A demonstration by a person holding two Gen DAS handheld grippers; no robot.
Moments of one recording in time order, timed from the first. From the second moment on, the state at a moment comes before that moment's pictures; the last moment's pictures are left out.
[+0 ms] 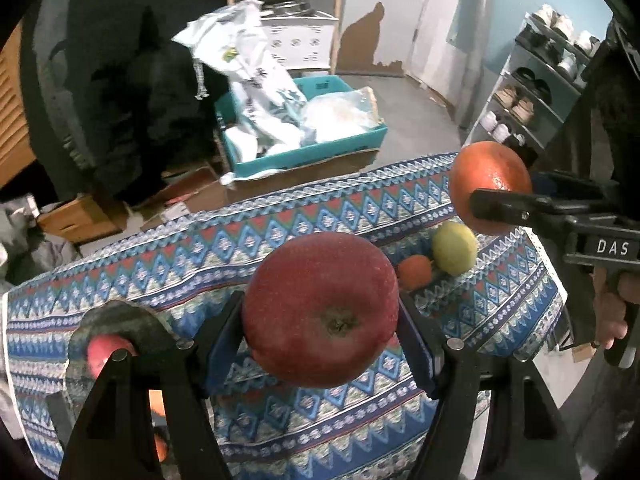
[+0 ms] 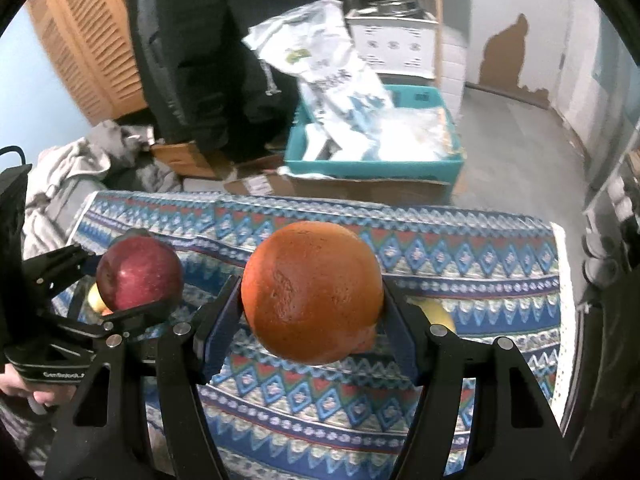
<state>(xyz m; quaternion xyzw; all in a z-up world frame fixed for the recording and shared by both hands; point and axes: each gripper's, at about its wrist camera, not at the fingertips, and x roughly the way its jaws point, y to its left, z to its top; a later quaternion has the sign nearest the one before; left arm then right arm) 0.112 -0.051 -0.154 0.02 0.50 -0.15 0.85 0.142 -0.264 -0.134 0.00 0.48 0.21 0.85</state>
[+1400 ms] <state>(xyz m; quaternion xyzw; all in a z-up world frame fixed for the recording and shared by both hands) 0.062 0.154 -0.221 -0.06 0.55 -0.01 0.83 0.146 -0.027 -0.159 -0.08 0.50 0.37 0.78</state>
